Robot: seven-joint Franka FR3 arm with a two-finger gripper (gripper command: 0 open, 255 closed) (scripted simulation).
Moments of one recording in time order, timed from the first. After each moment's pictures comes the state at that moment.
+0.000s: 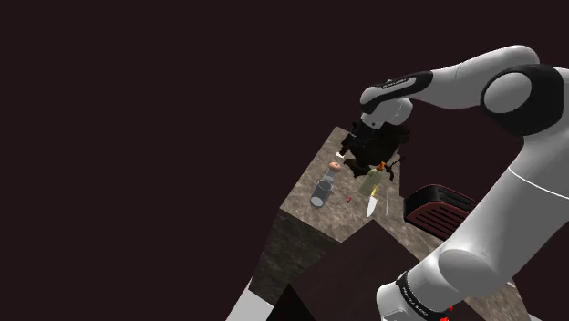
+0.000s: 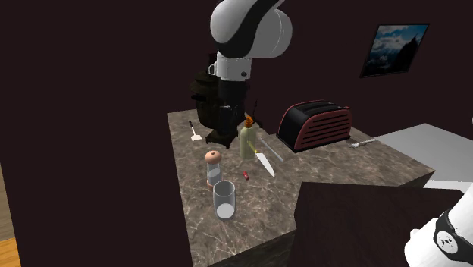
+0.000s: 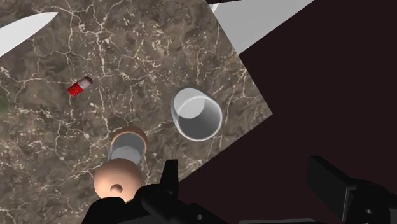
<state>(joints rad) -0.10 0.15 -0.42 -2.15 0.29 2.24 -0.56</state>
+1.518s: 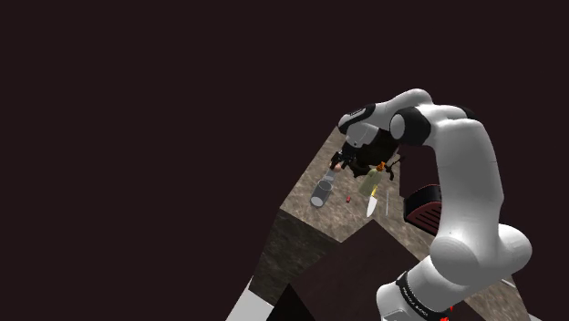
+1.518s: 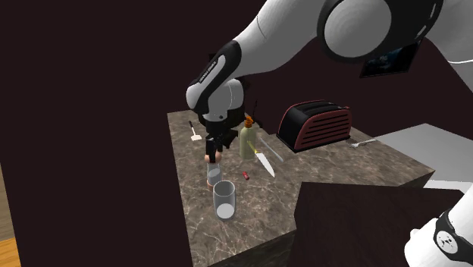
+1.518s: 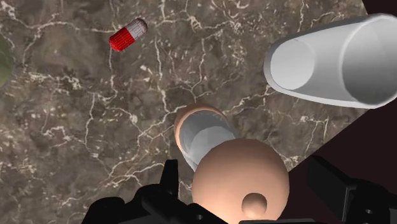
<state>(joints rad) -0.34 0.85 -0.34 -1.56 0.50 2.24 -0.75</state>
